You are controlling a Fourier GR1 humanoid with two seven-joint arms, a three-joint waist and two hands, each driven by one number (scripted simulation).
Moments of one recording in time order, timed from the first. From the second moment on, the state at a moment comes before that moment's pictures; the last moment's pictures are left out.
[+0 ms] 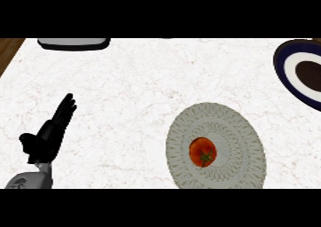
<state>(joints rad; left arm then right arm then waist) -0.07 0.23 0.05 -1.31 0.02 -0.05 -0.15 -0.27 -1.02 -0.72 -0.55 0.30 -0.03 -0.67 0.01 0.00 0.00</state>
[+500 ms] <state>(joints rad) -0.08 0.22 0.05 -1.31 0.01 -0.06 -0.14 -0.53 -0.96 -0.56 -0.49 0.38 -0.04 -0.58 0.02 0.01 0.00</state>
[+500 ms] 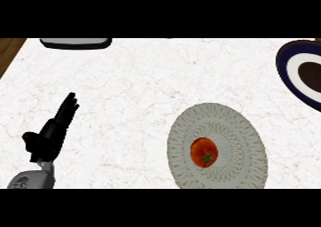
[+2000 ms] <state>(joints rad) -0.08 0.21 0.07 -1.36 0.01 -0.07 -0.11 -0.82 -0.85 -0.76 -0.20 0.16 -0.10 -0.47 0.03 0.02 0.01</state>
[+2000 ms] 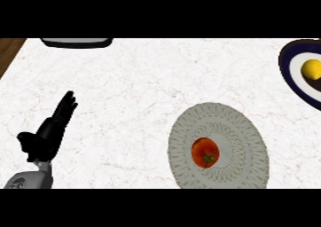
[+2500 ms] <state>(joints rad) -0.07 0.21 0.08 -1.35 0.01 -0.07 -0.13 -0.57 -0.93 -0.92 -0.17 0.00 0.20 -0.62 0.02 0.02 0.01</state>
